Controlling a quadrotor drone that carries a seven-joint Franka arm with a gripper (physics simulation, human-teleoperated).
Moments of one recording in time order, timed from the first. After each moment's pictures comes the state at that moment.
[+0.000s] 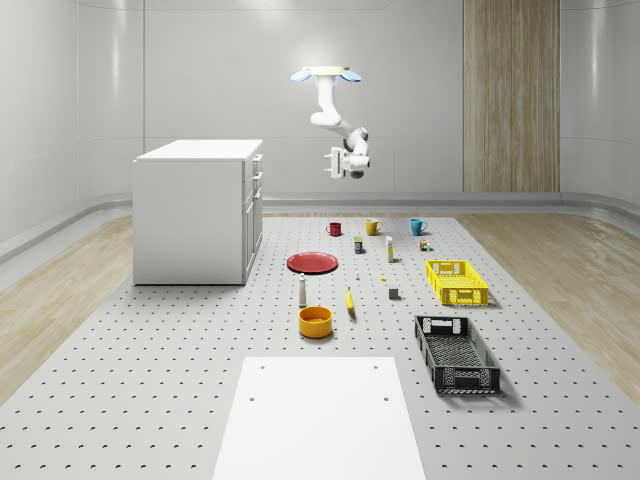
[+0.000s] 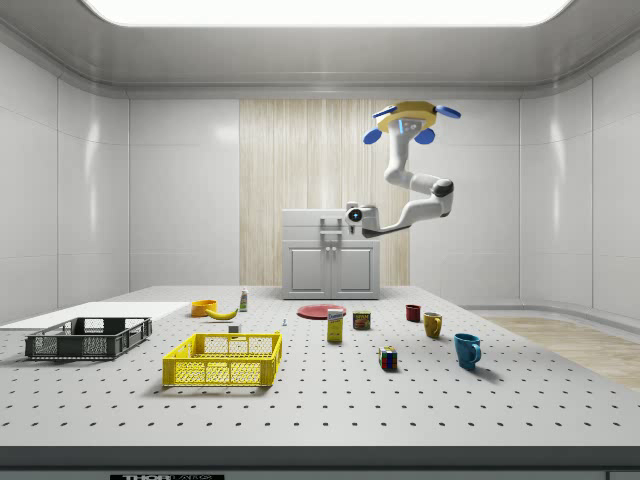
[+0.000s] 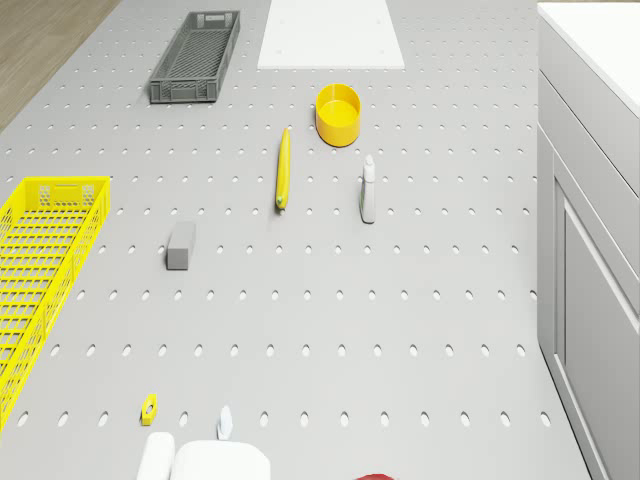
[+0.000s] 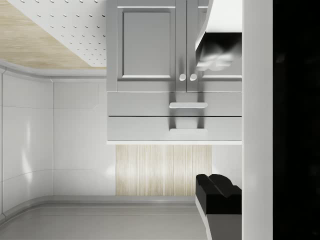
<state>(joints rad) 0.73 -1.20 -0.89 -2.47 0.74 1.79 0.87</state>
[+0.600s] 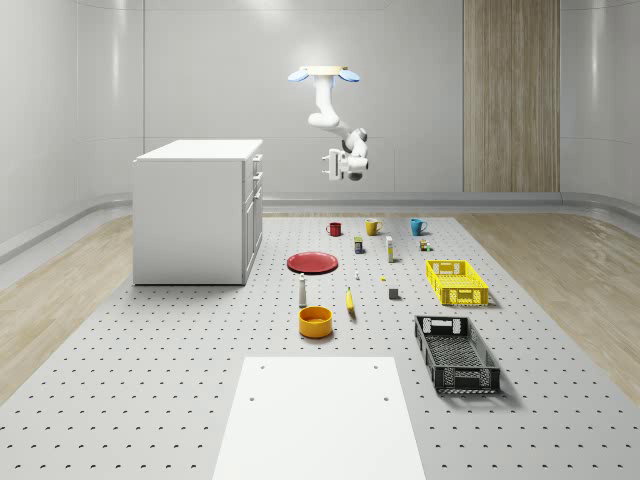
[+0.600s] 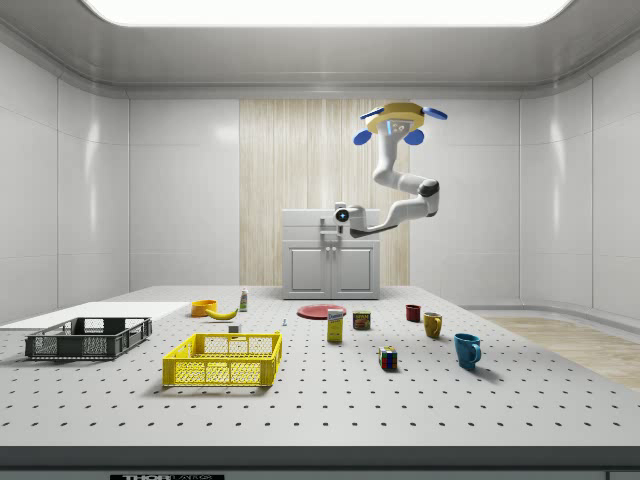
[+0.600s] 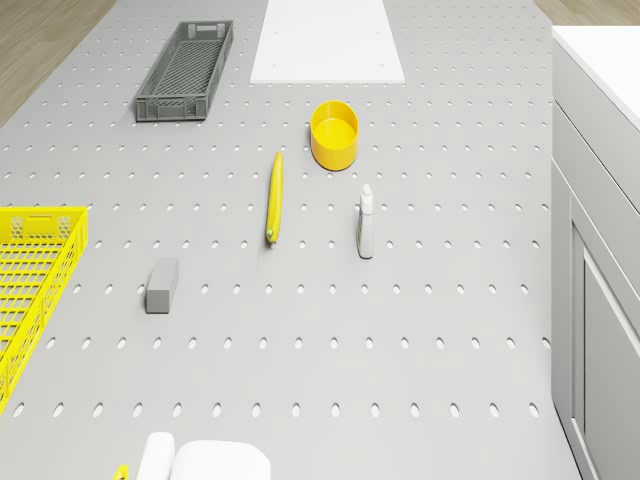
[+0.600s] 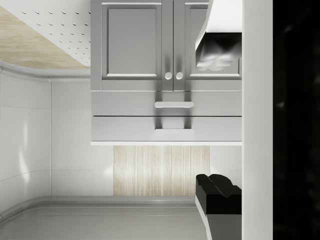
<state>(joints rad) 0.73 -1.20 -0.89 -2.47 0.73 1.80 0.87</state>
